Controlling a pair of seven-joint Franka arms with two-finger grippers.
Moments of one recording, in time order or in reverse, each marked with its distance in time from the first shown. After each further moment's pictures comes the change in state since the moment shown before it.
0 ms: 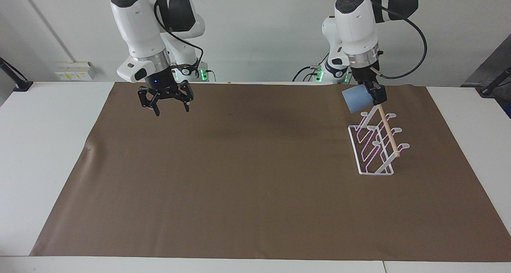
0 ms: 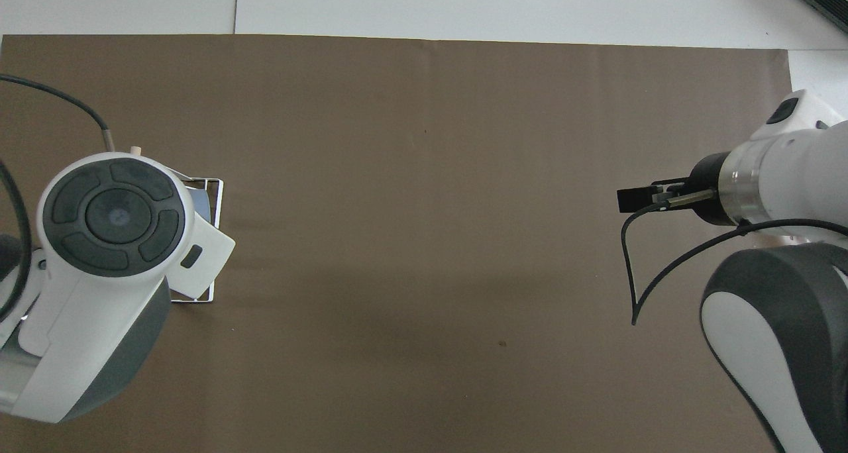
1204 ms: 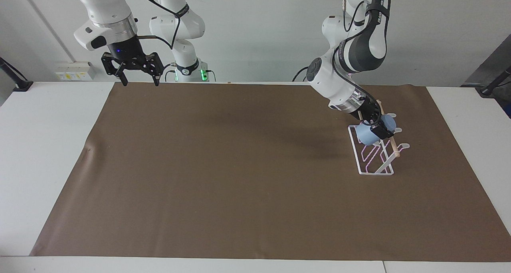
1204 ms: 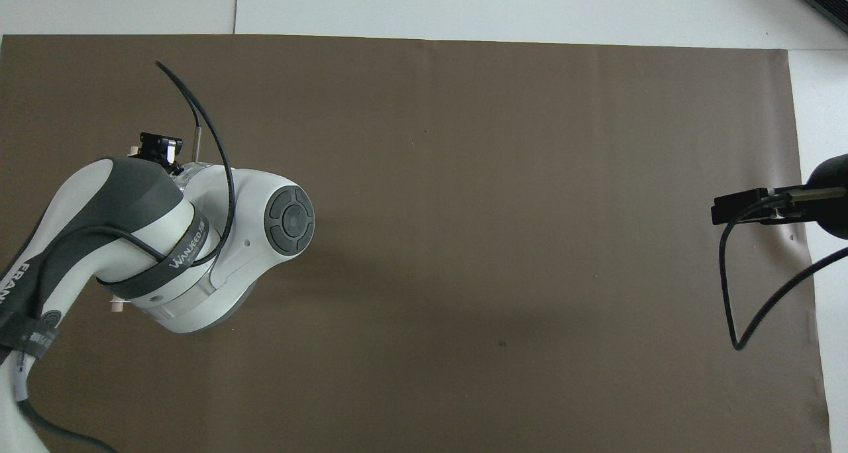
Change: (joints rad) left arm 0.004 0.175 0.001 -0.084 0.317 0.168 -0.038; right arm -0.069 0.001 0.024 0.003 -0.063 -0.118 0.028
